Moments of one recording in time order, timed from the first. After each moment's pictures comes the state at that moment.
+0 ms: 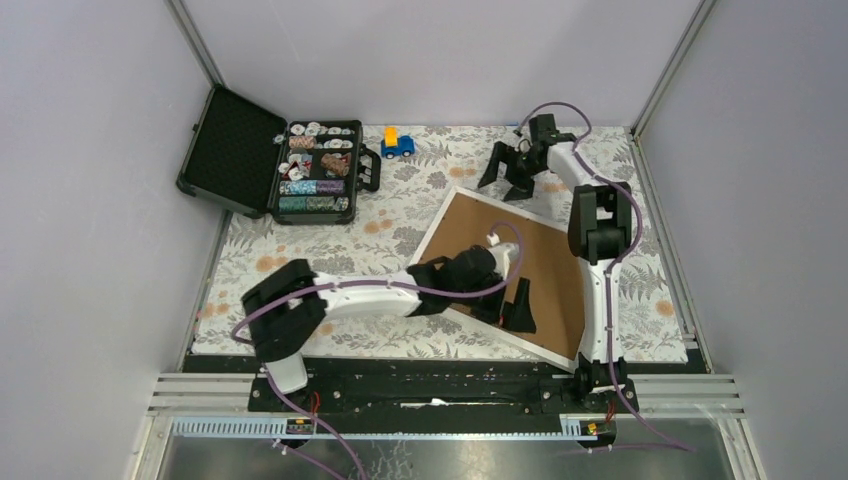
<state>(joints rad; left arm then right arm) -1.17 1.79 1.12 0.06 0.32 -0.81 0.11 2.40 2.00 -0.74 -0.51 0.37</state>
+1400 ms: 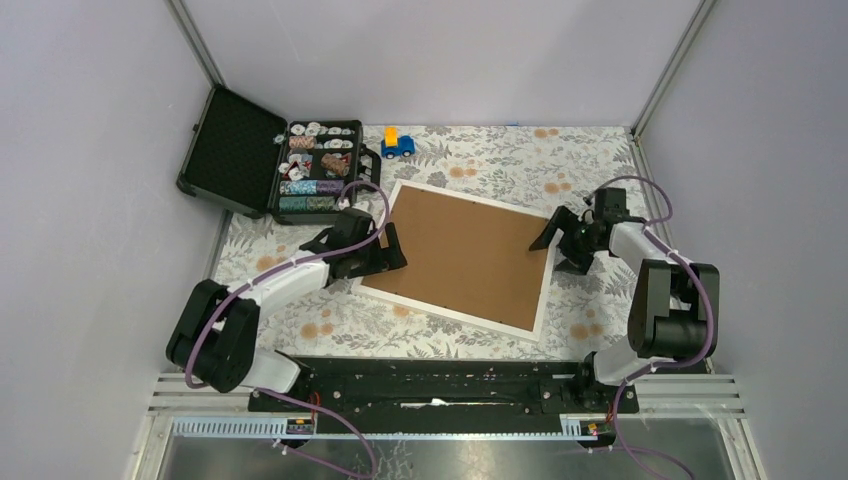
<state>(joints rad) -0.49 1.41 0.75 -0.21 0.07 -0.64 -0.12 1.55 0.85 -0.46 -0.46 0.47</state>
